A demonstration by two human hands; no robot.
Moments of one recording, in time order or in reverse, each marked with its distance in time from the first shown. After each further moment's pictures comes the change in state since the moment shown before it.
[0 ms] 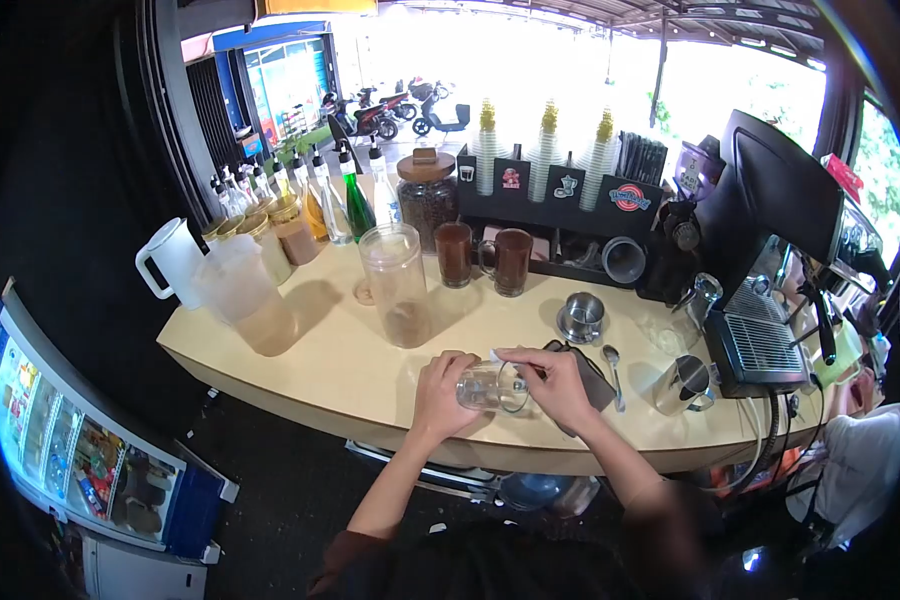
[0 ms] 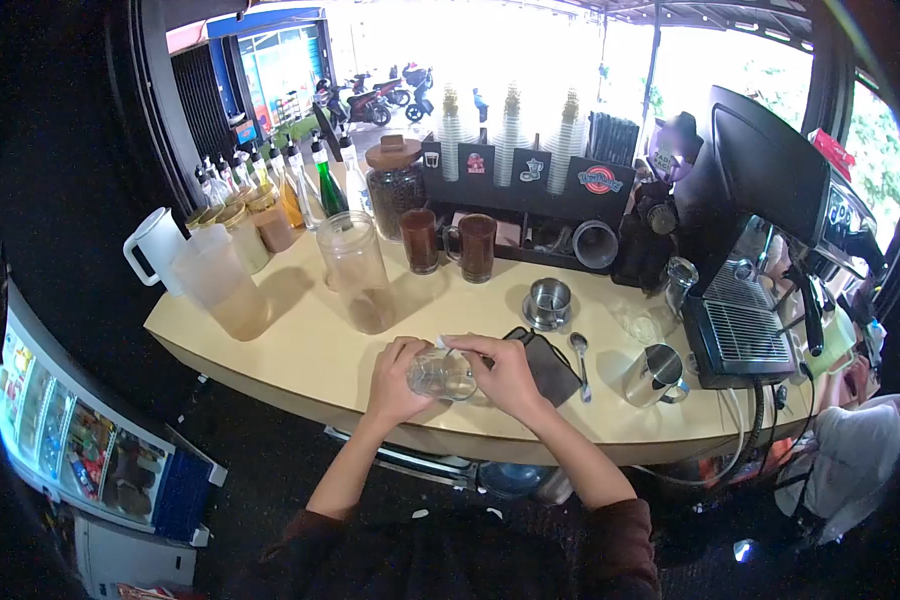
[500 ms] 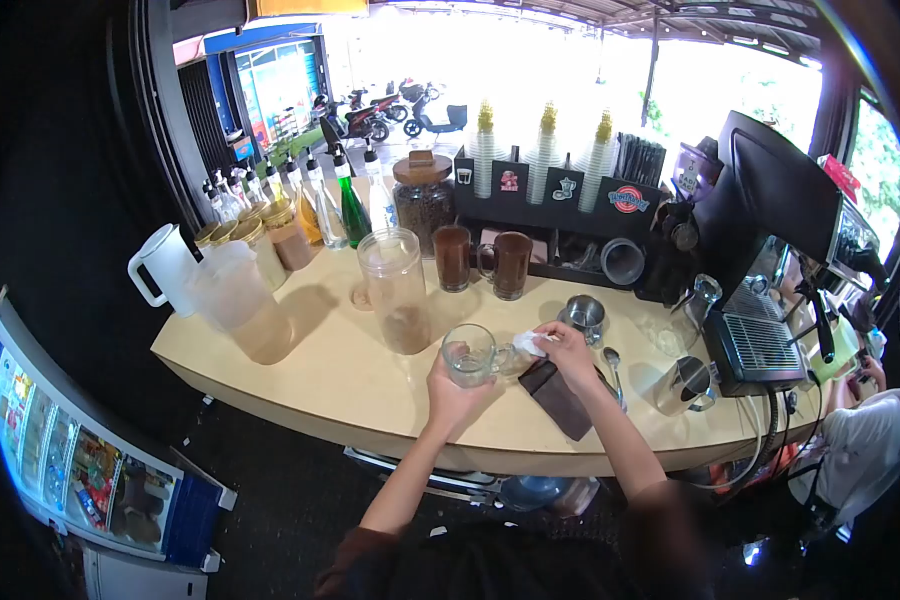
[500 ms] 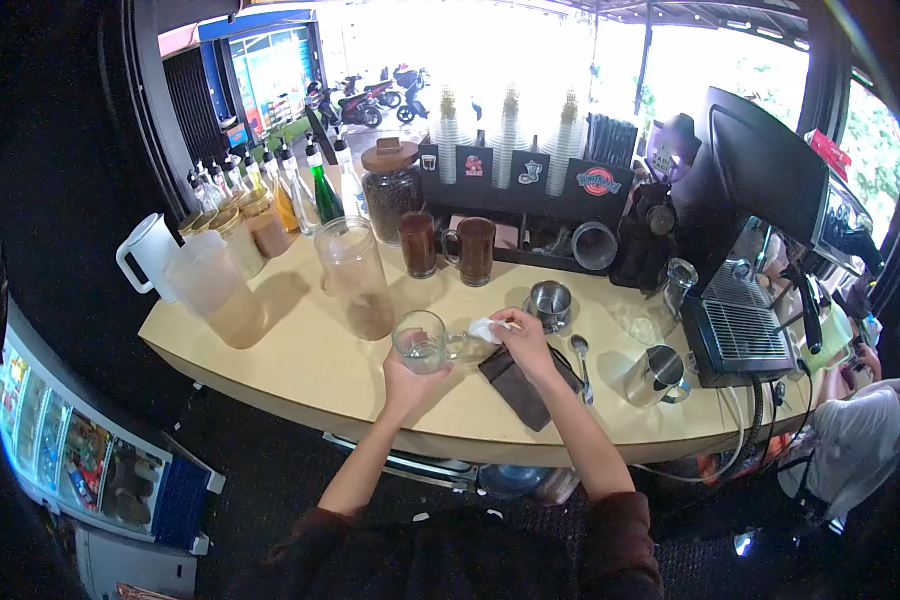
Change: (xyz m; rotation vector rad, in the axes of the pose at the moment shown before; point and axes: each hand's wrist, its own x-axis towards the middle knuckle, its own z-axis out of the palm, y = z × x) left_hand 0.004 -0.032 0.049 -0.558 0.176 -0.391; right_hand 0.040 0.109 -0.021 0.344 0.116 0.267
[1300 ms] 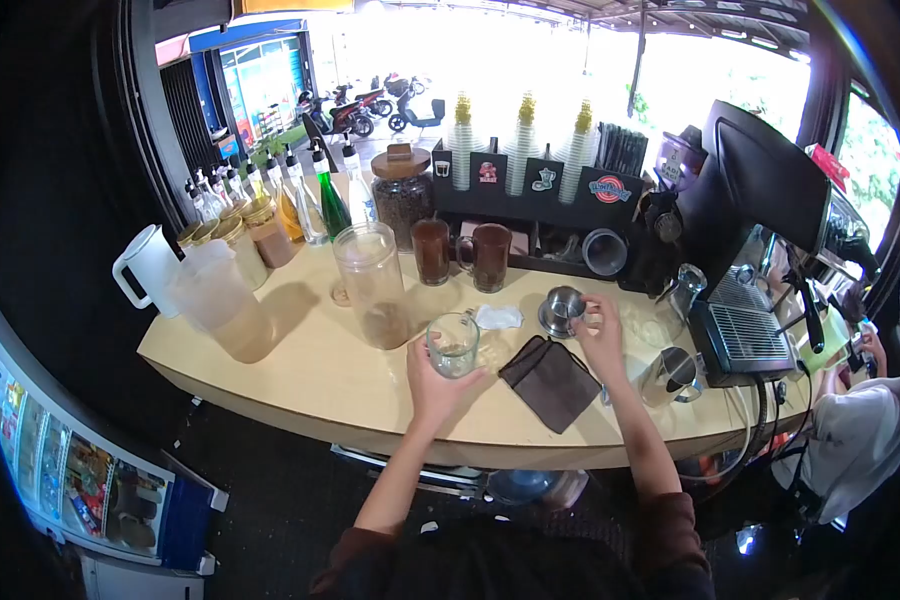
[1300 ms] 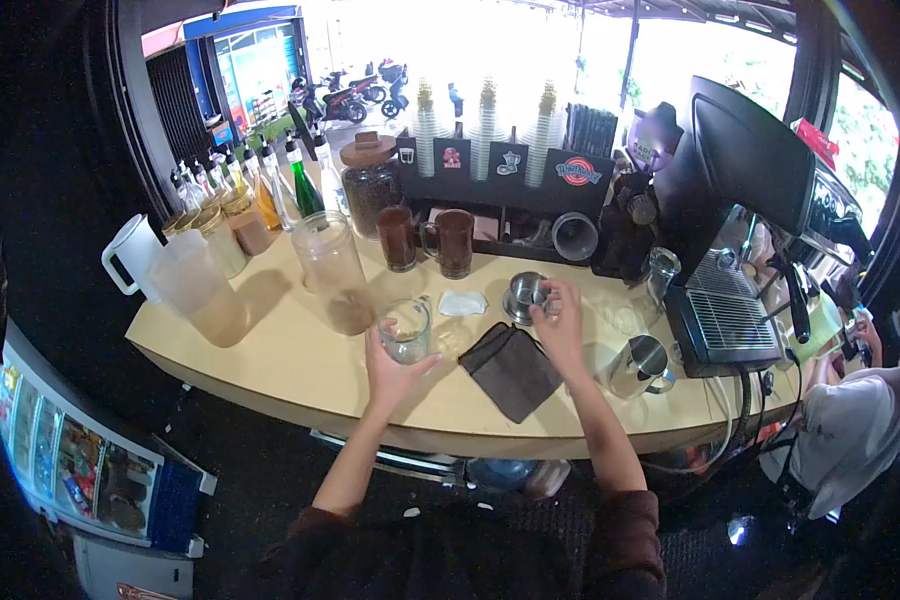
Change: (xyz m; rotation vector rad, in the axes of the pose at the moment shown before) left_hand -0.002 0.017 0.004 0.254 -0.030 0.011; right_hand -0.019 -0.017 -0.065 -0.572 0.400 -0.403
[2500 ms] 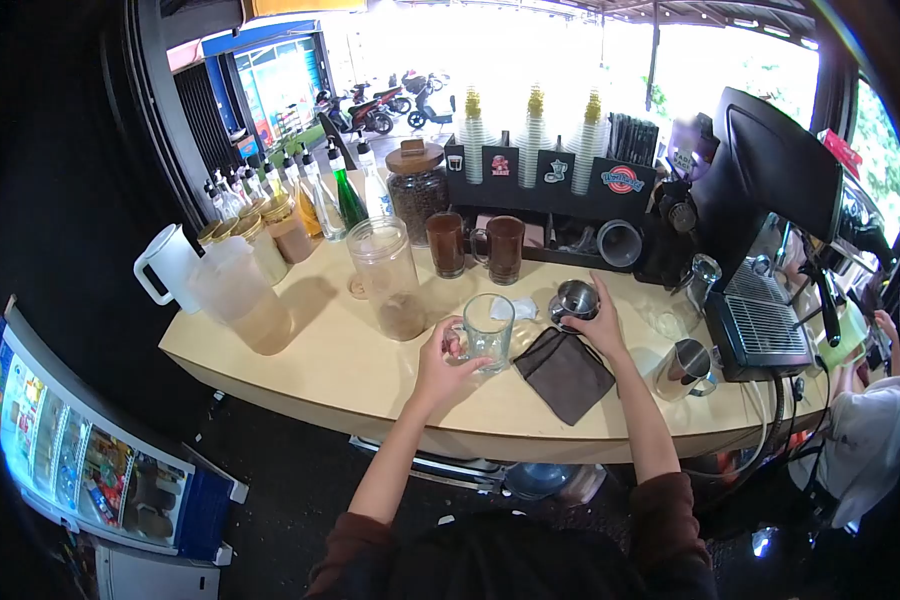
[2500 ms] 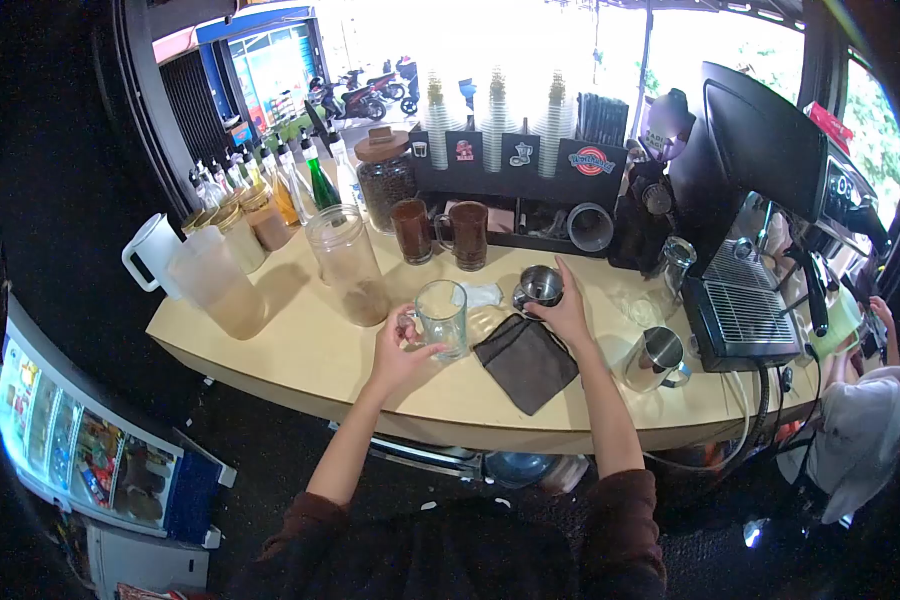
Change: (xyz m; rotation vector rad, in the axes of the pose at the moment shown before) left_hand 0.018 -0.013 -0.011 -0.240 -0.164 0.035; right_hand 0.018 0.051 0.020 0.112 -0.142 0.098
